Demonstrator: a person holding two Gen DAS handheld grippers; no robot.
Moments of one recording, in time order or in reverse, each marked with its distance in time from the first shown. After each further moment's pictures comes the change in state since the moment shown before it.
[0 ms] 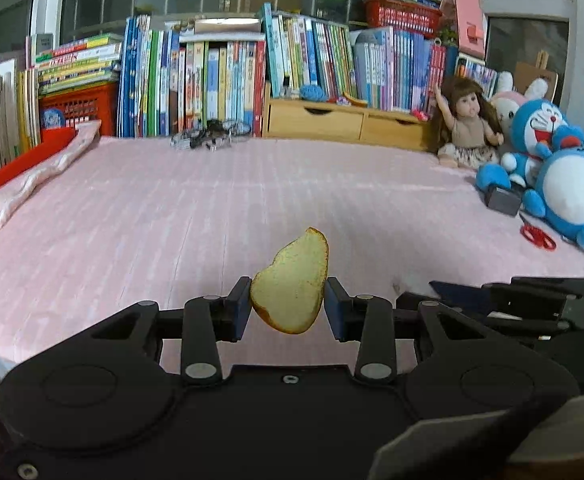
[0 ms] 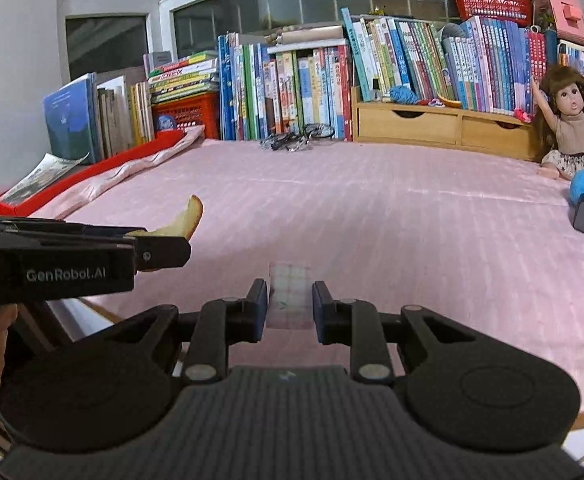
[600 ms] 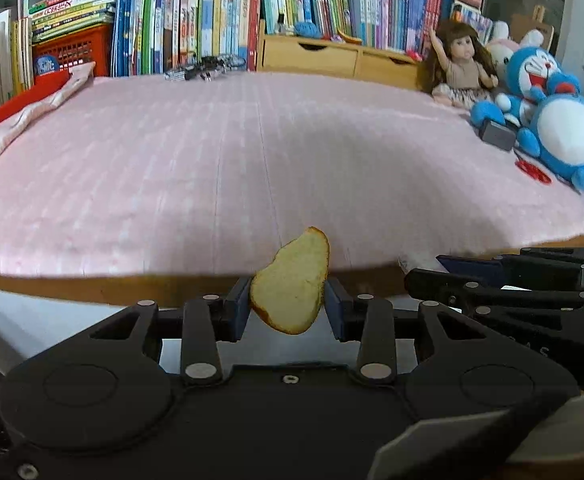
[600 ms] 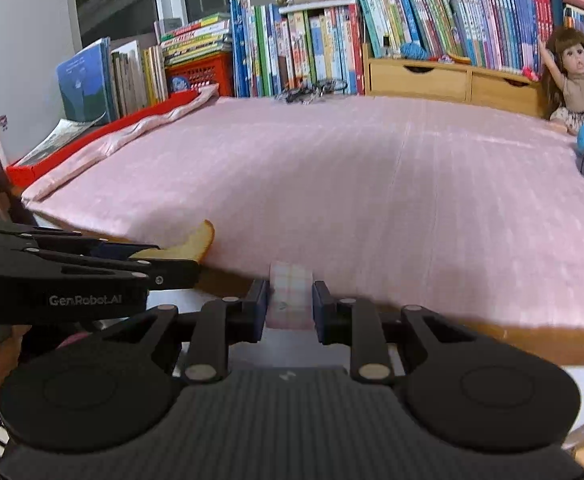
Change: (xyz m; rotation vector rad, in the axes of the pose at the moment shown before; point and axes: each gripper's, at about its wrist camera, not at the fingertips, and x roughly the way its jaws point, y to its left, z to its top) left arm 0.000 0.001 -0.056 0.011 0.151 -0.017; right arm -0.015 0.011 -0.044 0.015 0.109 0.044
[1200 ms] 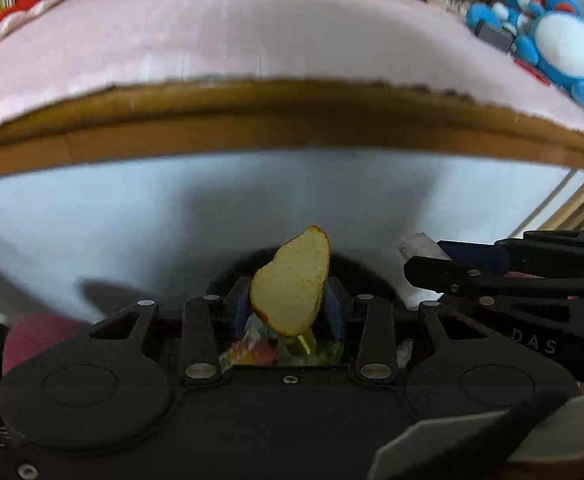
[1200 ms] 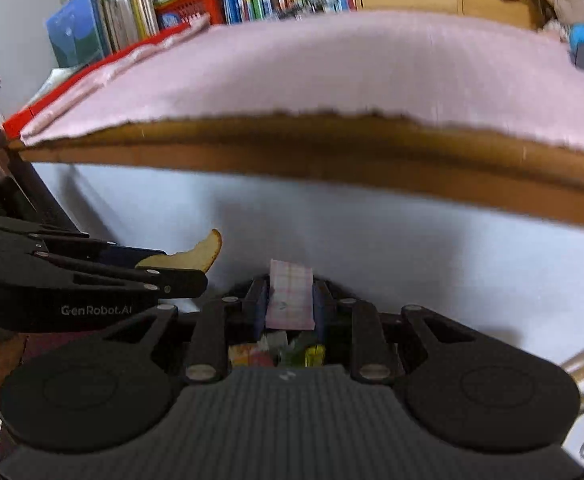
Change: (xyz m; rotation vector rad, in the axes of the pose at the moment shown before) left arm 0.021 -0.008 -0.080 0.001 0.252 -0.027; right arm 0.007 0.006 -0.074 0.088 0.199 0.004
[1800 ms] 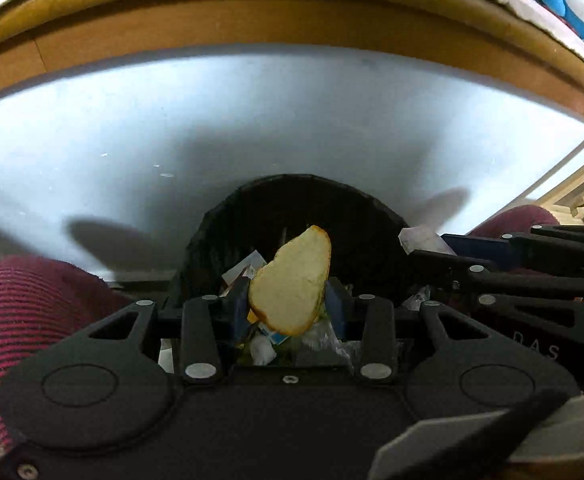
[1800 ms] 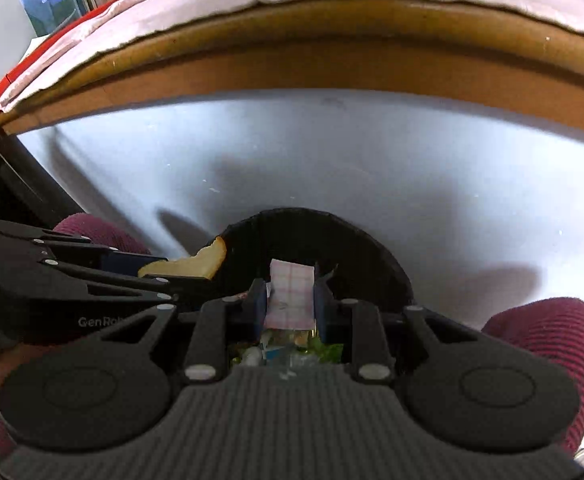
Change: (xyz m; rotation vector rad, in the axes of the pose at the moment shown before) left arm 0.041 0.008 -0.023 -0.023 0.168 0.011; right arm 0.033 -0.004 -0.021 0.059 0.132 0.007
